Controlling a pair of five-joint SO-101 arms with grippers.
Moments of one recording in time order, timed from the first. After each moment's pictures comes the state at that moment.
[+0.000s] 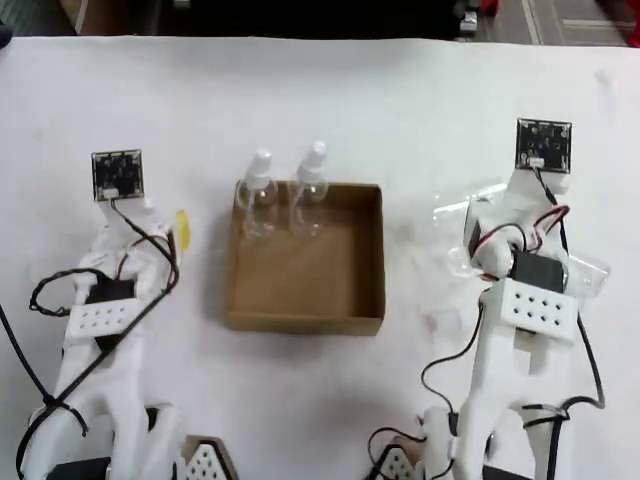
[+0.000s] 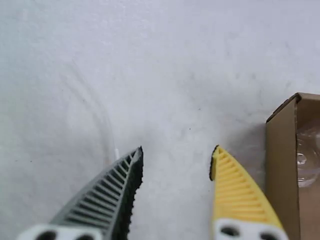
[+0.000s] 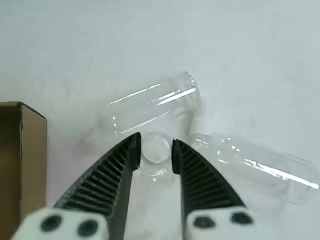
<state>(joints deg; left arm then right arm) -15.3 -32.7 67.5 17.2 -0.2 11.7 -34.8 44.5 42.7 10.2</state>
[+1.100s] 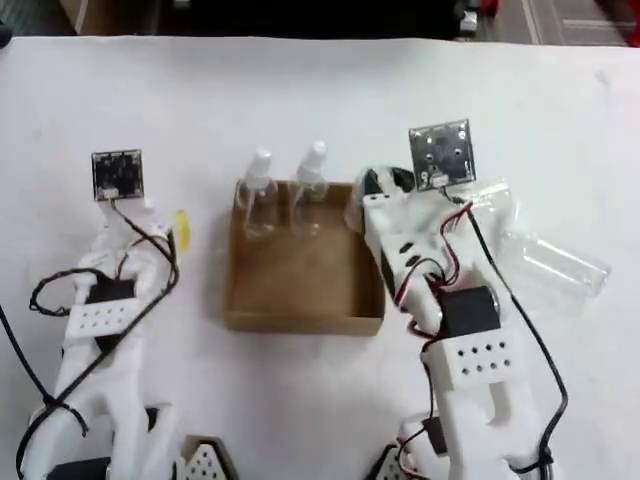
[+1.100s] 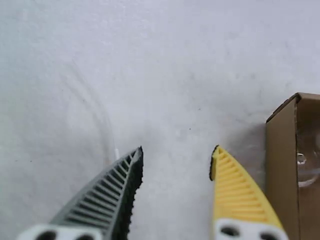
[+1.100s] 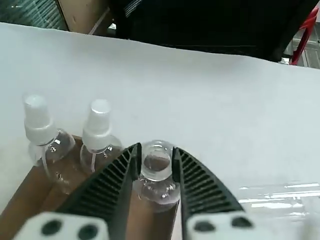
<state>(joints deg) -15.3 -32.7 67.5 17.2 -0.2 -15.9 -50.8 47.6 37.5 2.5</state>
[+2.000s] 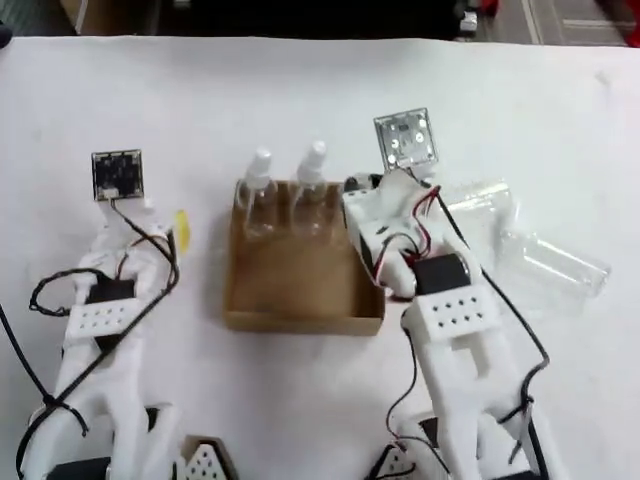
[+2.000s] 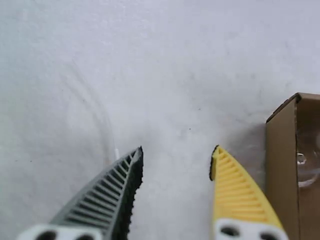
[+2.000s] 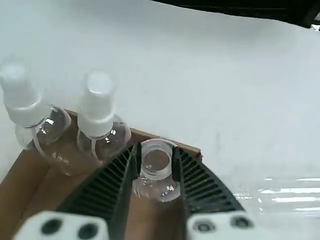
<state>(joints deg) -15.3 -32.7 67.5 17.2 -0.2 -18.5 -36.4 45.7 33.0 2.5</state>
